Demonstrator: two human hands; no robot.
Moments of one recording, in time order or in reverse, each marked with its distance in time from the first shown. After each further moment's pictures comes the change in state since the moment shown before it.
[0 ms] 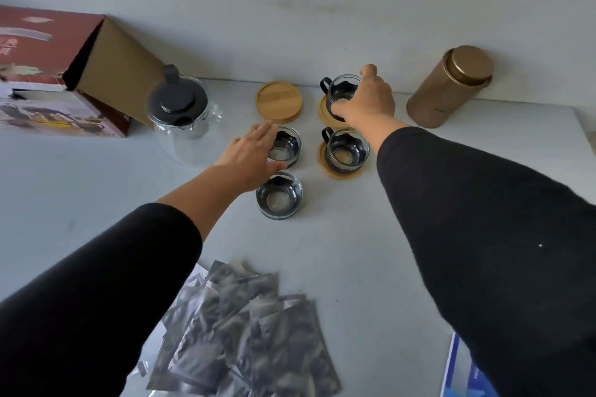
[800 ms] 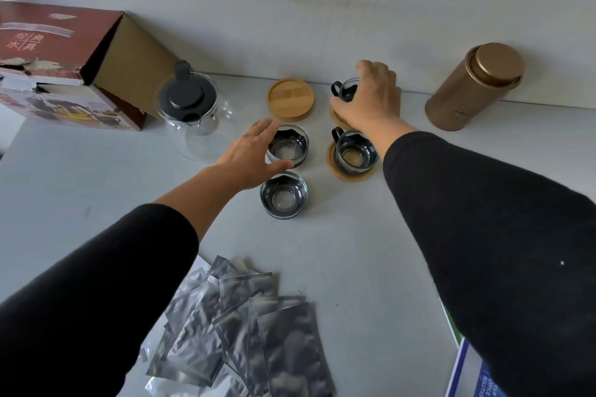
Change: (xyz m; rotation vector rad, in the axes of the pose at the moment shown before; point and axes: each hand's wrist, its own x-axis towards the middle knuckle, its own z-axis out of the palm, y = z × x) left_hand -0.003 -0.007 0.004 -0.148 0.031 -0.096; right_hand 0.007 0.002 0.011 -0.122 0.034 -0.256
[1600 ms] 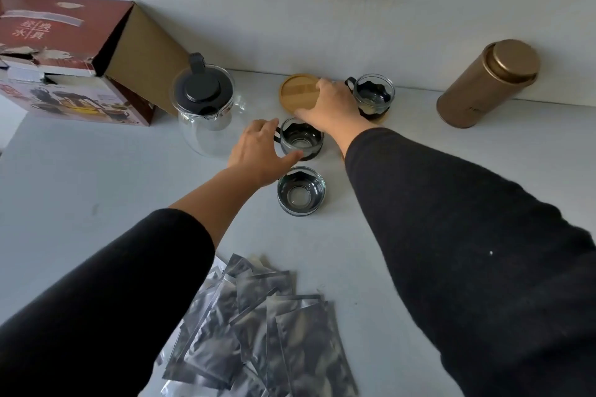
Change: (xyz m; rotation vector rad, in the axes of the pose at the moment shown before) left_hand -0.005 -0.007 0.005 -0.133 0.128 -0.169; right_hand -0.008 -0.068 0.037 0.076 -0.220 -0.028
